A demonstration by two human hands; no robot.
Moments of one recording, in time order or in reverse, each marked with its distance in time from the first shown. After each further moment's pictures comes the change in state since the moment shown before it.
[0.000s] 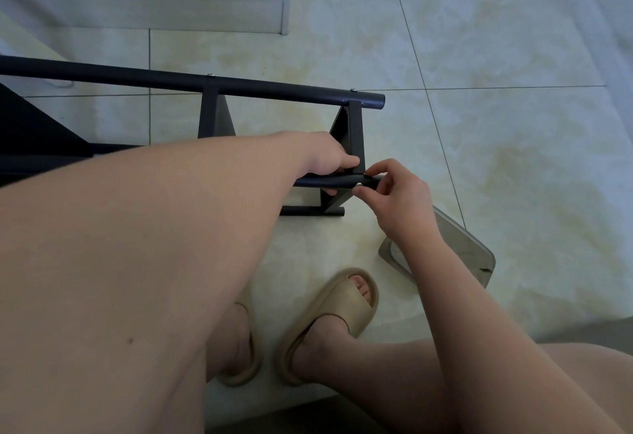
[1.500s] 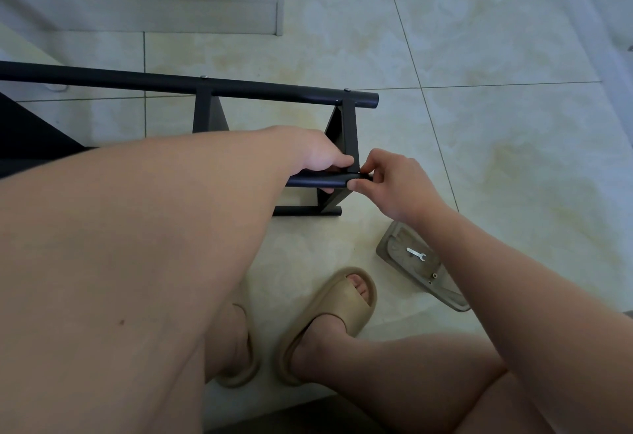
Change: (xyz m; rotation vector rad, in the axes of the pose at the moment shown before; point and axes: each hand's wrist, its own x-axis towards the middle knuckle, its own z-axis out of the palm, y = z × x) left_hand 0.005 0.001 -0.003 0.058 0.013 -0.079; right_hand 0.026 -0.008 -0.021 -0.217 -0.236 -0.086
